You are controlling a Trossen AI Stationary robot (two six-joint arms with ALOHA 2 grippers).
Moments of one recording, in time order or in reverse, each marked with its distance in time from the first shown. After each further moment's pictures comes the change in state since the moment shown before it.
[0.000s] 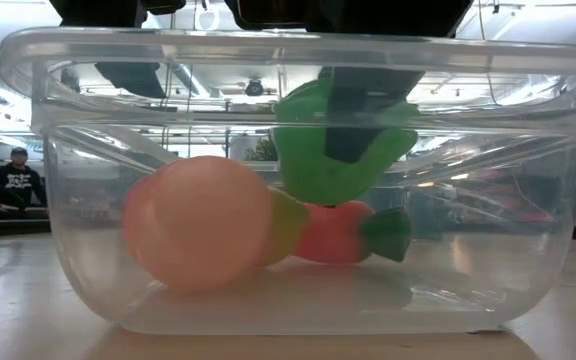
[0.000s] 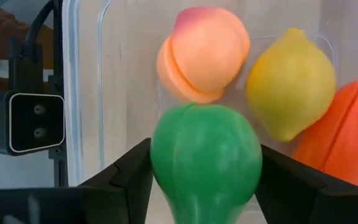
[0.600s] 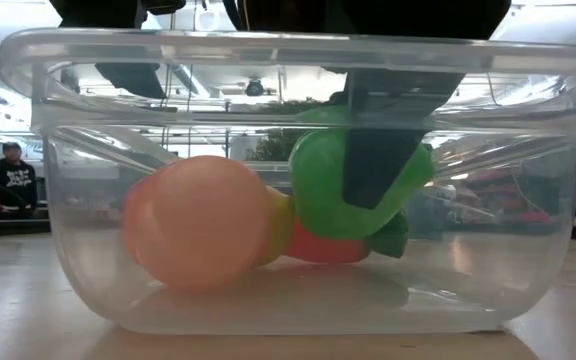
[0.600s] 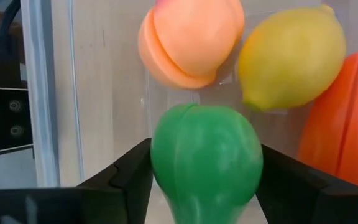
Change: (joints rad) left arm 0.000 0.000 0.000 0.000 0.000 0.000; right arm 0.000 0.000 -0.052 0.037 -0.003 0.034
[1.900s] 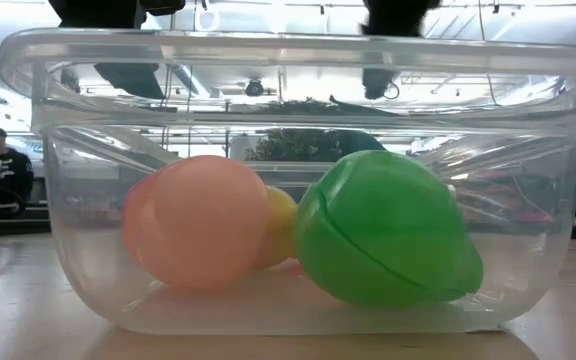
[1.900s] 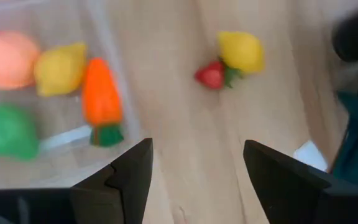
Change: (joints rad) left arm 0.000 0.000 0.000 -0.008 -0.001 -0.001; right arm -0.082 -0.257 0.074 -0.511 0.403 0.042
